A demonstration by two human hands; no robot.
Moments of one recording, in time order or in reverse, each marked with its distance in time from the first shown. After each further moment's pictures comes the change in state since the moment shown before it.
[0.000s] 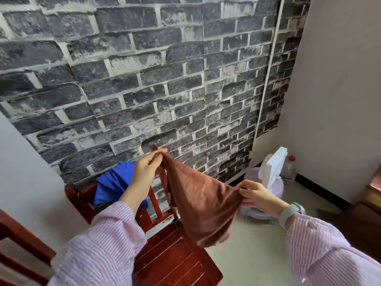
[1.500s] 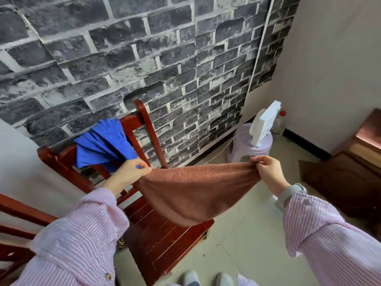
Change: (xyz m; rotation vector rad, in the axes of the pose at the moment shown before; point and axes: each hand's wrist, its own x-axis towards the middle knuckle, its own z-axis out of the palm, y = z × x) left_hand -0.010 -0.110 -0.044 0.710 -0.242 -0.438; right_hand 0.004 0.081 -0.016 -0.242 0.596 -0.036
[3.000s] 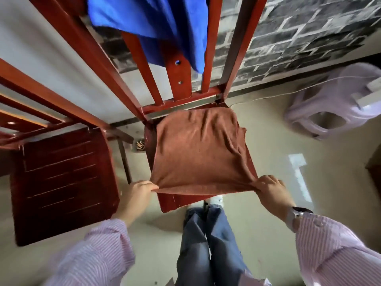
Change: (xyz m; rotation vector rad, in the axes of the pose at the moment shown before) left_hand -0.009 -0.348 0.153 0.395 0.016 -0.006; right_hand -0.025 0.205 0.214 -1.129 -0.769 -0.493
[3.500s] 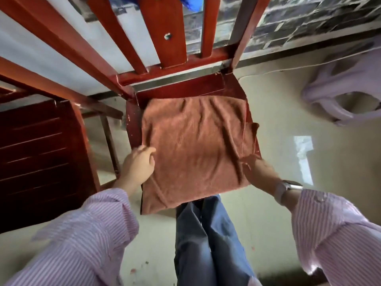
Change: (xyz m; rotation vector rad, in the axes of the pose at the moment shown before) left_hand 0.101 0.007 0.064 -0.088 -0.032 -0.241; right_hand 0.100 -0.001 0.038 0.199 -0.304 0.093
